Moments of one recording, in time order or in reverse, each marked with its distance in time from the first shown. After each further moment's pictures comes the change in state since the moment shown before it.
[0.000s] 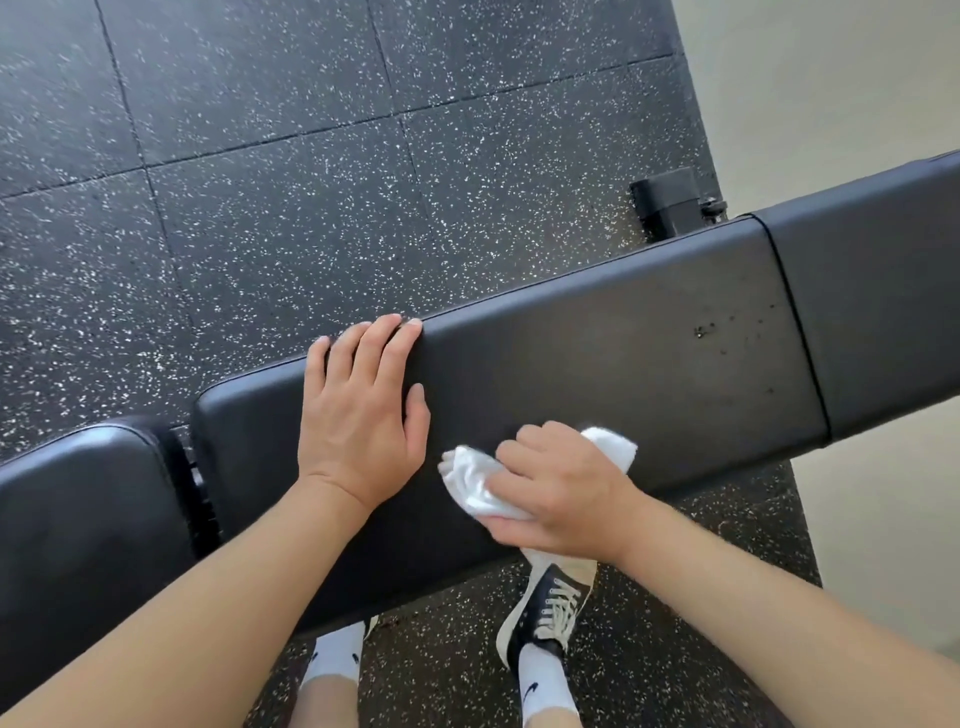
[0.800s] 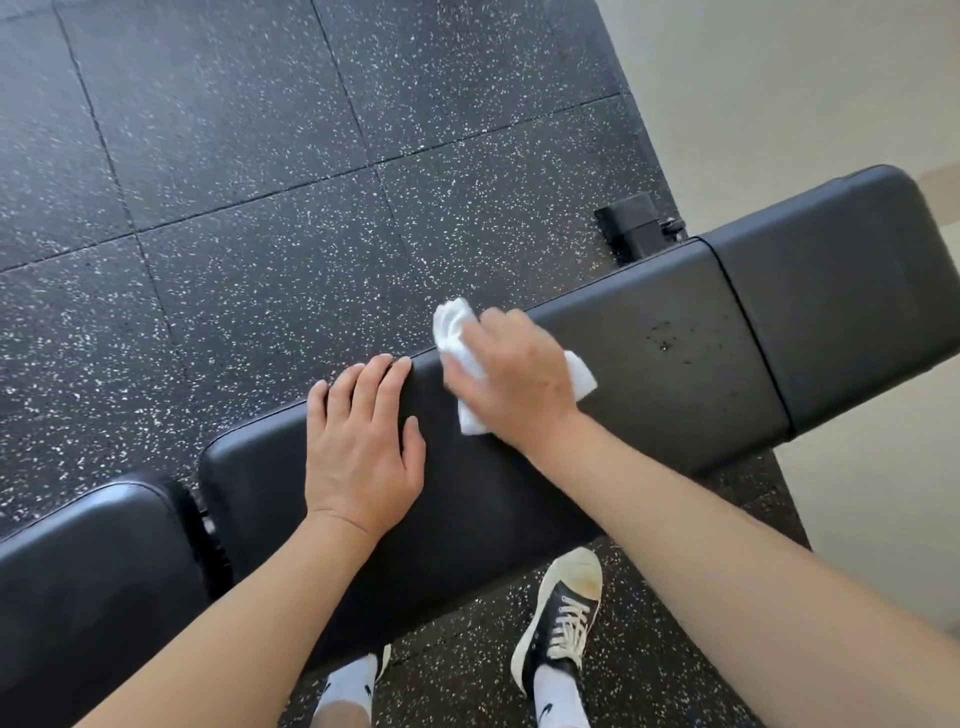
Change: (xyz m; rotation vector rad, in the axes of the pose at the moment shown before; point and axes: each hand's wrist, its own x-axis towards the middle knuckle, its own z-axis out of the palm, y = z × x) left_hand -0.001 0.001 -0.003 0.000 -0.013 -0.008; right_hand 0.107 0.034 -0.011 -0.217 0.237 0.615
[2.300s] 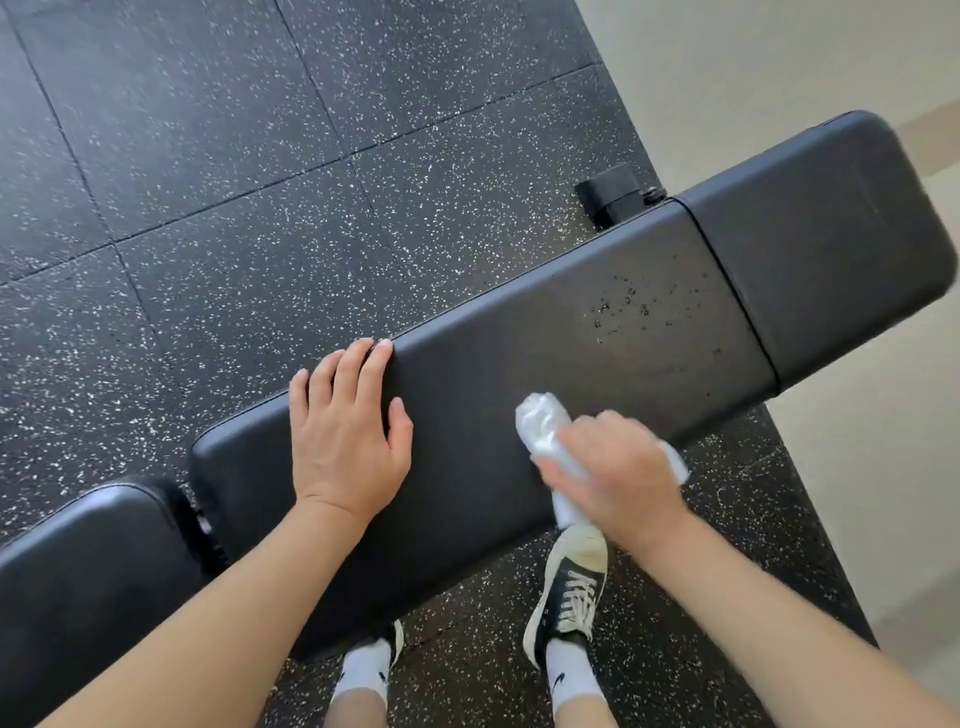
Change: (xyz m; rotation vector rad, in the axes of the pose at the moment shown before) left_hand 0.000 0.002 0.000 0.007 0.024 0.015; right_hand -0.148 0.065 -0.038 -0.203 -0.021 -0.097
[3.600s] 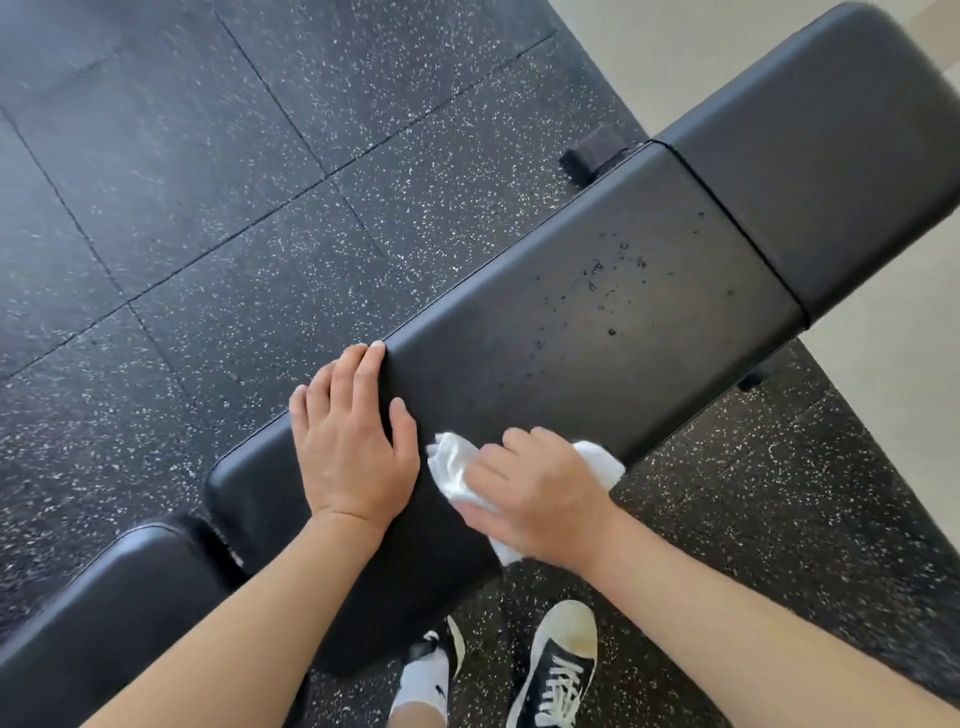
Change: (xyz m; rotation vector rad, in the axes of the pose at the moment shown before) left_hand 0.000 -0.006 0.005 -0.036 0.037 0.023; right_hand 0.013 -0.091 0.018 0.219 0.064 -0.099
